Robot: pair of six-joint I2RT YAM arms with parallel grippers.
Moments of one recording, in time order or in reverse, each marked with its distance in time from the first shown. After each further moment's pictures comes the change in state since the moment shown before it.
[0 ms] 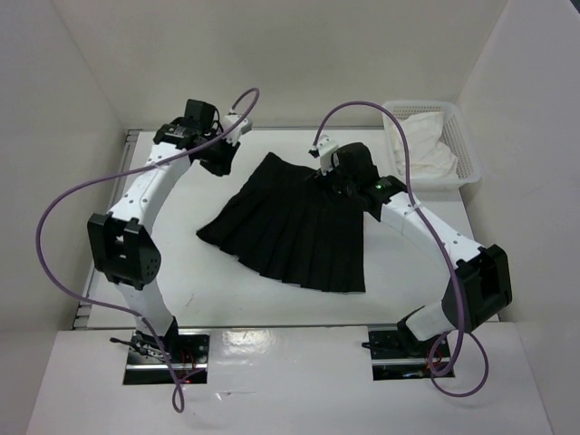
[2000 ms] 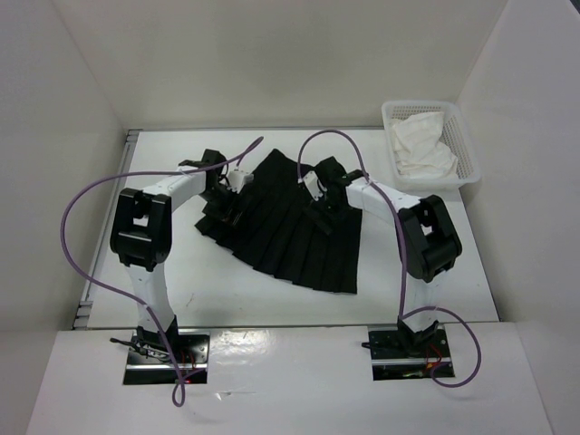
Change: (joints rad) left arm 0.035 0.130 -0.362 0.124 0.089 -0.100; right arm -0.027 0.410 0.101 -0.219 0.116 -0.154
